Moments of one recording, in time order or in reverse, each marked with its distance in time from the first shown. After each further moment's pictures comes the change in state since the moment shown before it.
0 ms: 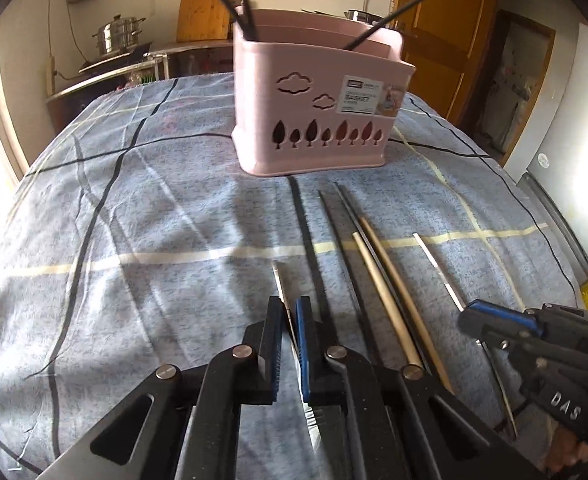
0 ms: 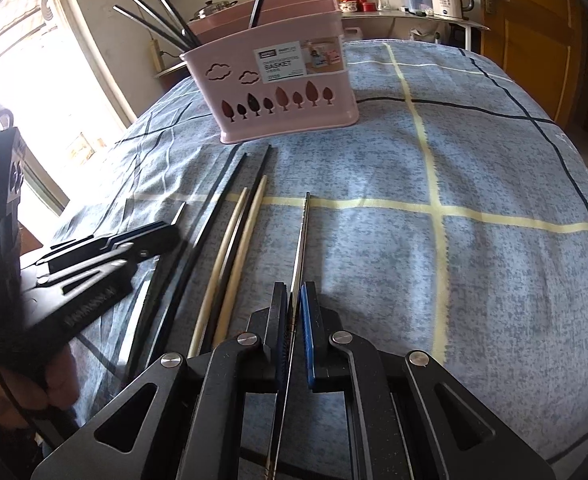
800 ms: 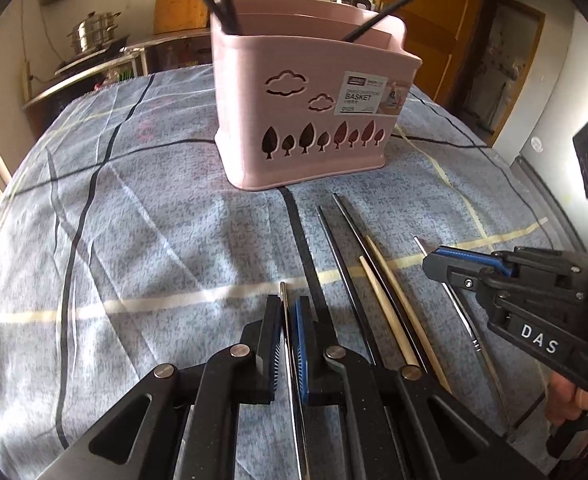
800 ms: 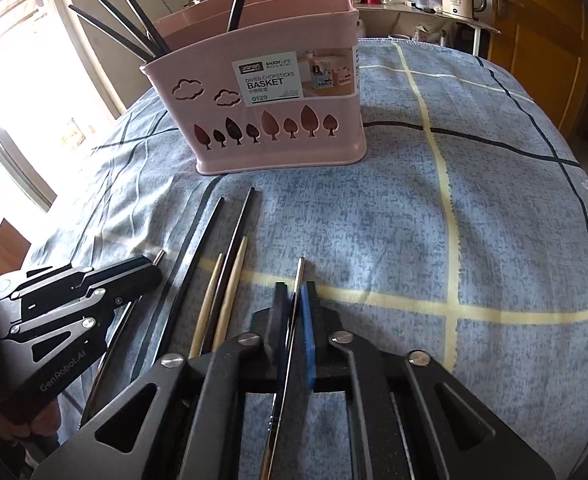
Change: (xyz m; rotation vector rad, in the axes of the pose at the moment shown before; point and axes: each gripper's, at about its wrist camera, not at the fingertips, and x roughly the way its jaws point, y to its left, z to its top) left arm 0.022 0.001 0.028 0.074 0.064 -0.033; right arm 0.036 0.000 0.054 -0.038 0.053 -0.035
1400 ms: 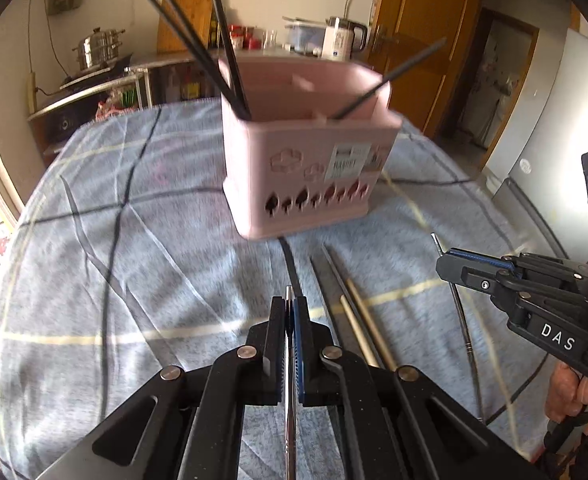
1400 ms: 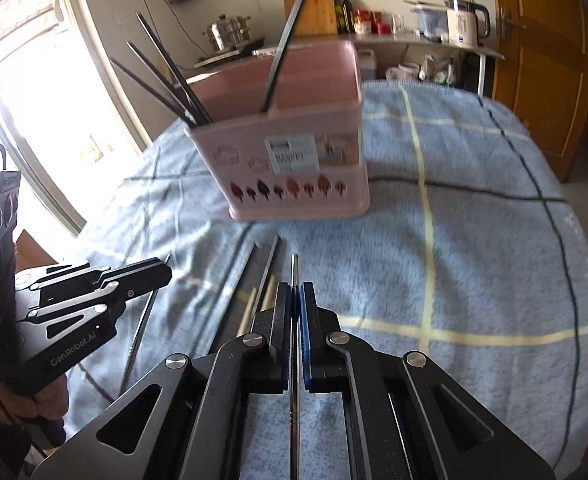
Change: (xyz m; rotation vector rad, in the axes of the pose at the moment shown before) left arm -0.055 0.005 0.022 -0.024 -0.082 -0.032; right arm -0.057 0.007 0.015 -0.017 -0.116 0.056
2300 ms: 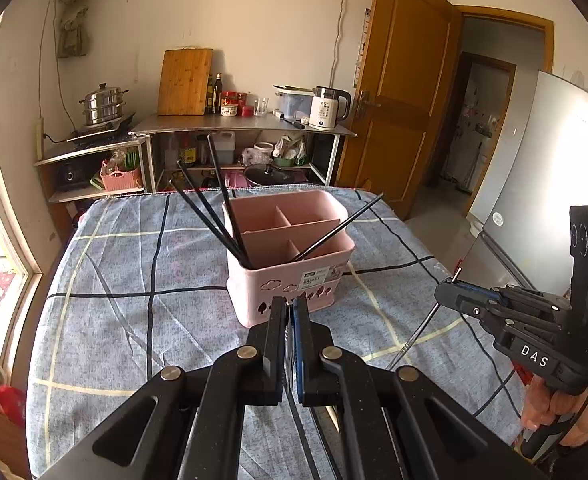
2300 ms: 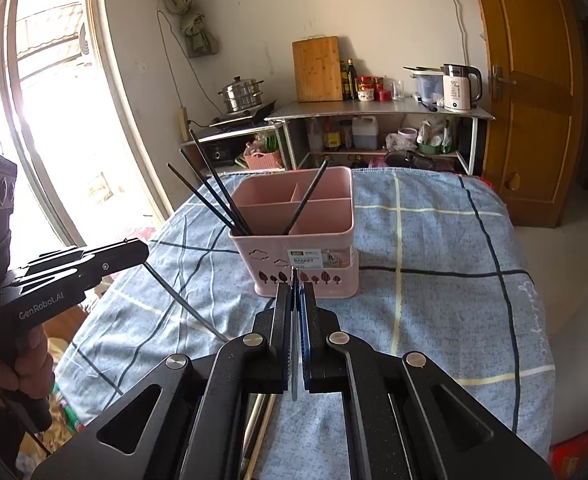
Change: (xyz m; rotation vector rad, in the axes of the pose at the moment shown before) left arm -0.104 -0.008 0.053 0.012 -0.200 -0.036; right arm -0.086 0.009 0.031 -0.031 -0.205 0.006
